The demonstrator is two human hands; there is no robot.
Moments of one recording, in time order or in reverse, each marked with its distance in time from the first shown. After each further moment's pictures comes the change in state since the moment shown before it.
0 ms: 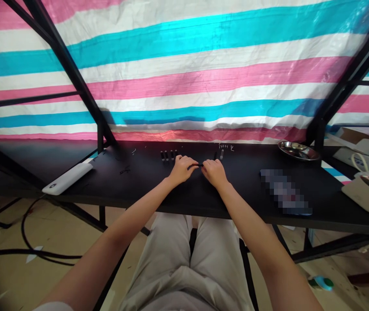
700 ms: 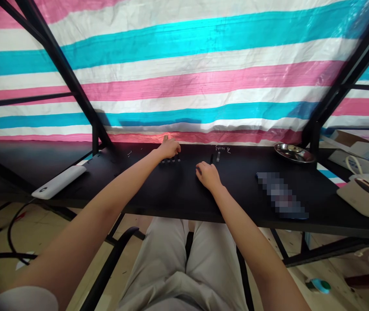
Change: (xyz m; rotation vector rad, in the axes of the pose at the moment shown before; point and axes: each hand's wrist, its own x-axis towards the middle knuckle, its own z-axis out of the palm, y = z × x) left_hand 0.090 -0.084 -0.030 0.292 -0.318 -0.062; right_hand 0.005 -0.006 0.002 0.155 -0.087 0.145
